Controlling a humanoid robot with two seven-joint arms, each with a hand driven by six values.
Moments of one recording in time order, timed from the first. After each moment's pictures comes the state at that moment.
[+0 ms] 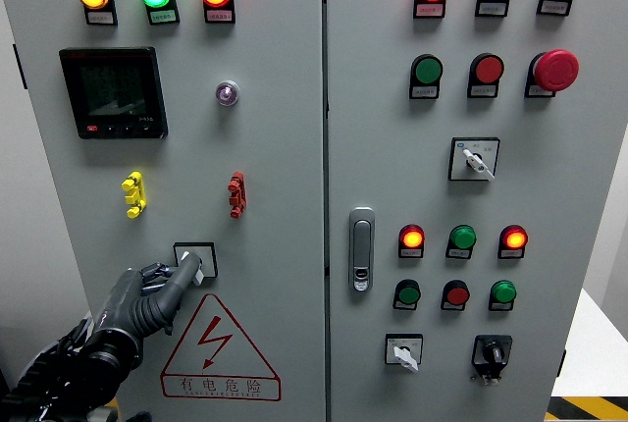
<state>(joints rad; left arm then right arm) -0.59 -0.04 -1.53 -1.62 1.59 0.15 0.77 -0.01 0.12 0.07 -0.17 -0.02 0.00 -0.01</state>
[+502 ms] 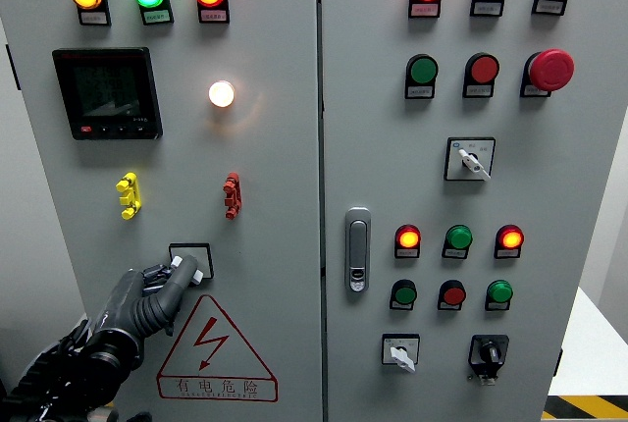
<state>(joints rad) -0.59 -0.04 -1.53 -1.62 1.59 0.15 0.77 -0.01 0.12 0.07 -0.17 -0.02 0.00 -0.01</state>
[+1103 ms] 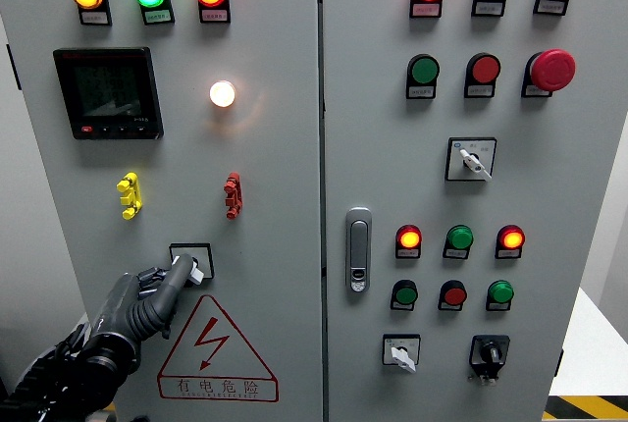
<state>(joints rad) -0.58 -0.04 -1.53 -1.62 1.59 0.17 0.76 -0.01 0.12 0.07 -0.17 -0.02 0.00 -0.01</state>
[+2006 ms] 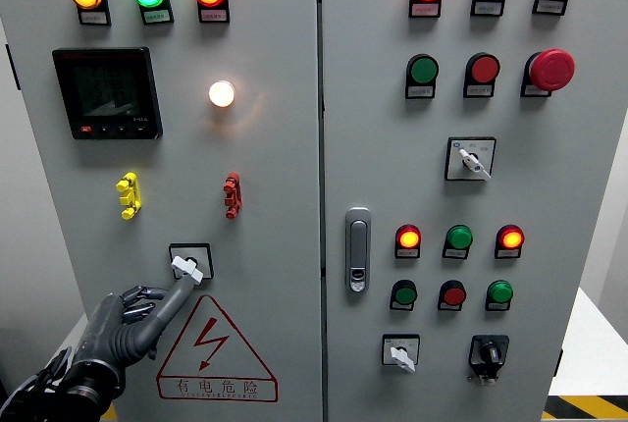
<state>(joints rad) -0.45 -0.04 -1.56 -1.69 1.58 0.16 0.67 -0.01 0.12 0.07 -0.17 -0.02 0.00 -0.01</state>
